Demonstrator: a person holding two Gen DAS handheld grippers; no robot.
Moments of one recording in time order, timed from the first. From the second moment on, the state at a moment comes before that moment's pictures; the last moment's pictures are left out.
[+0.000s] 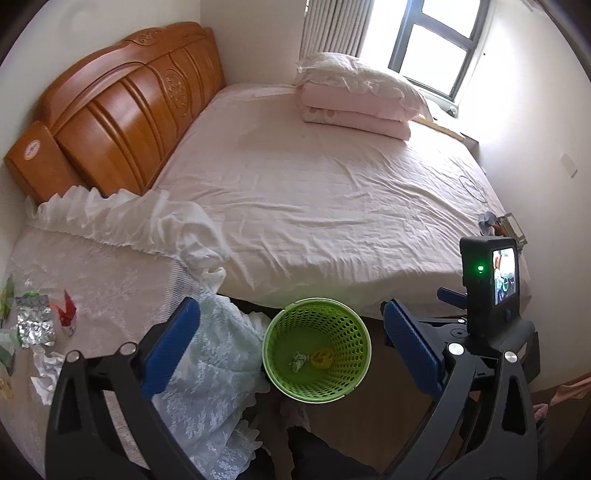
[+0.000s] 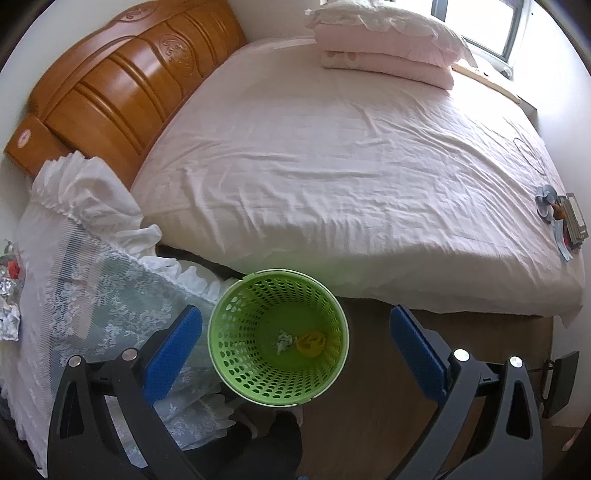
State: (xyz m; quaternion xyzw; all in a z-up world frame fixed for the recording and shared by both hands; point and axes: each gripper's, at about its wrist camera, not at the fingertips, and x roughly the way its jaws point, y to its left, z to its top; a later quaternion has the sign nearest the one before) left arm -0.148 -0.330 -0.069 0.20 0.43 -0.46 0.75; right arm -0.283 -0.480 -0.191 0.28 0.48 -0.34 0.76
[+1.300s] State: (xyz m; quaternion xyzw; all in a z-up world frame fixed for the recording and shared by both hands) left arm -0.013 0.016 -0.110 0.04 0.46 -0.12 0.88; right arm 0.020 -0.133 -0.169 -0.04 0.51 0.10 0.85
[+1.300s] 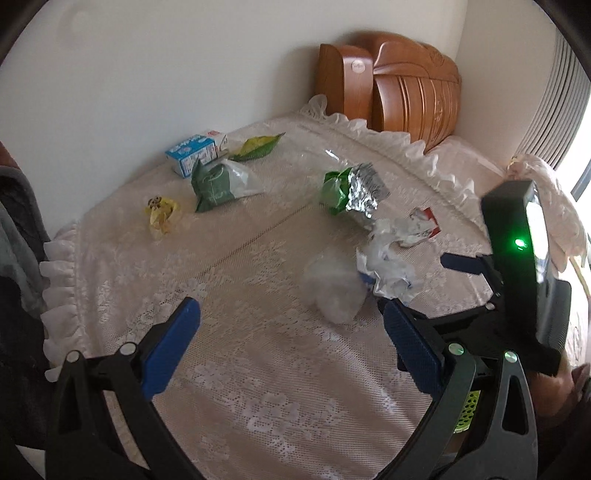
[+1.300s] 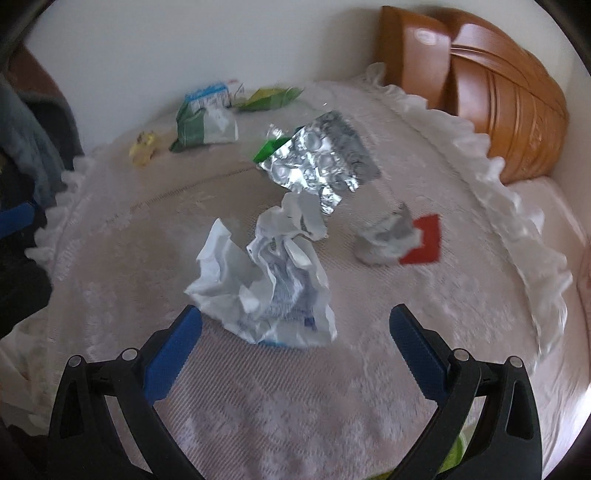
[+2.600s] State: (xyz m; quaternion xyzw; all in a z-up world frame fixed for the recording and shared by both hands) left arm 0.009 -0.071 -0.100 0.05 0.50 -0.20 0.84; right arm -0.049 -0.255 -0.104 0.15 0.45 0.02 0.88
